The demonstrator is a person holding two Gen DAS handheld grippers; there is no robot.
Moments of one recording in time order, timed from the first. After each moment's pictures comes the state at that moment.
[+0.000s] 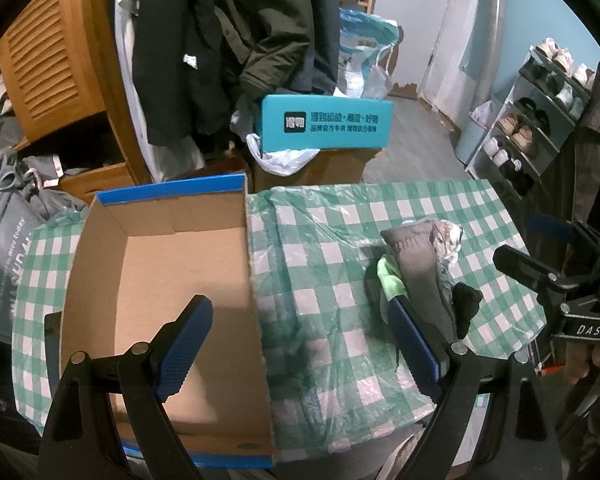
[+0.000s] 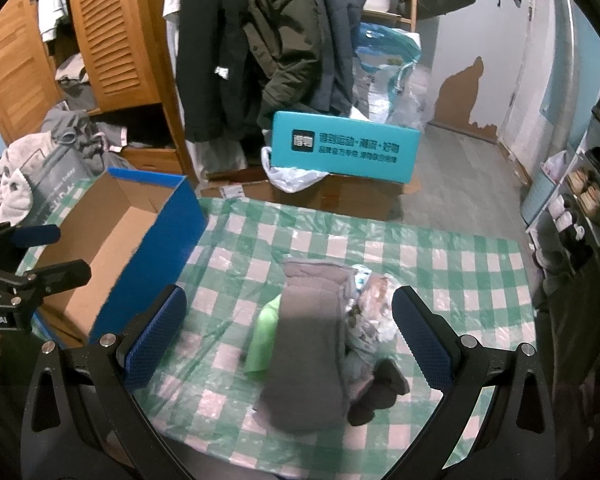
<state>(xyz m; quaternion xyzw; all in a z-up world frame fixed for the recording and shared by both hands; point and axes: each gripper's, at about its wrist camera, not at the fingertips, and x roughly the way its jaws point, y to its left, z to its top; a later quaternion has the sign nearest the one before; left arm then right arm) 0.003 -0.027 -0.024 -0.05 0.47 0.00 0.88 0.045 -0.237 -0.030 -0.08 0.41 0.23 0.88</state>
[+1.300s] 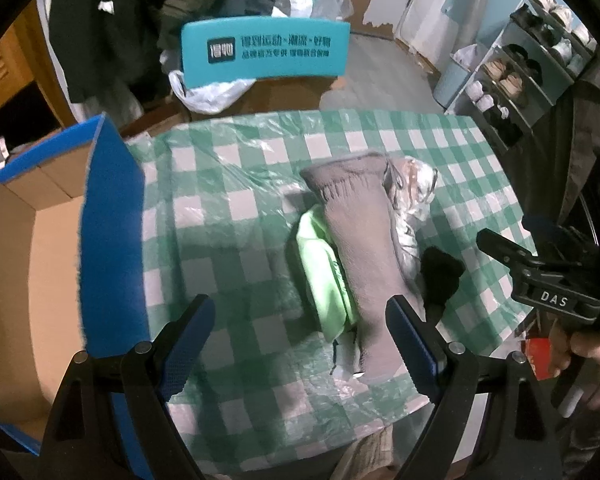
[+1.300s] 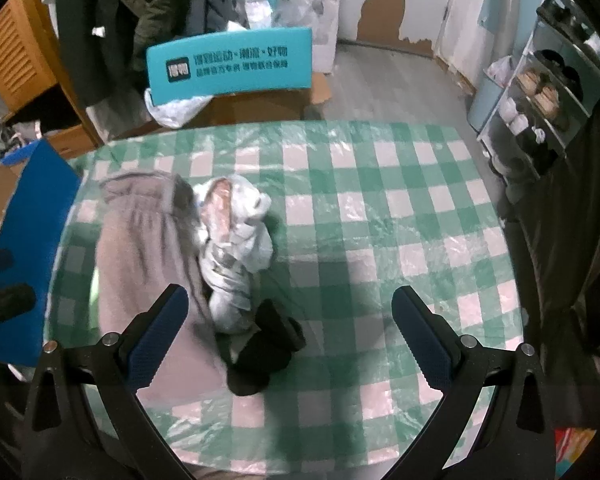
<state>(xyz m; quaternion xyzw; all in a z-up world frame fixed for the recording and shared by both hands) 0.064 -0.116 -0.101 -0.05 0.57 -0.06 0.82 0.094 -0.346 -0.117 -0.05 0.52 0.11 0.85</state>
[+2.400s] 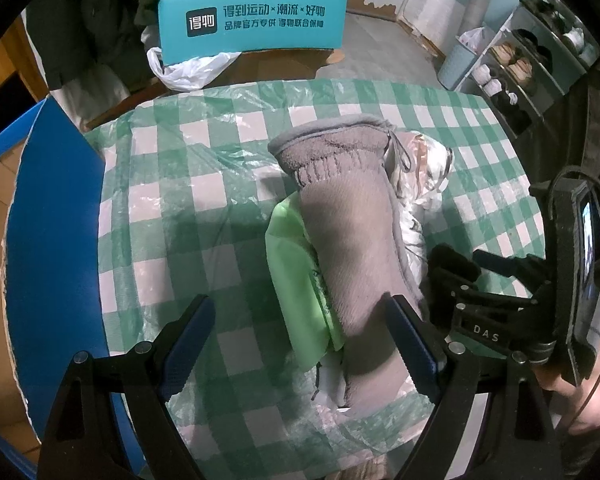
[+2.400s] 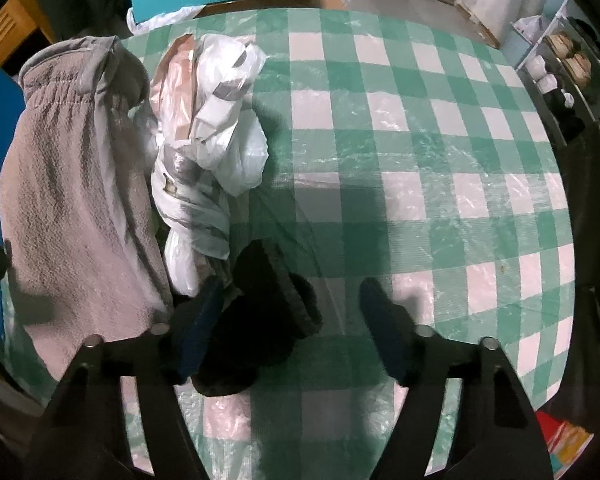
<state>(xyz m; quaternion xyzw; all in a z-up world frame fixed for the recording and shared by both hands) 0.089 -0.141 -0.139 -0.05 0.59 -0.06 0.80 0.098 -0.341 -0.208 -0.06 0.61 0.12 0.78</state>
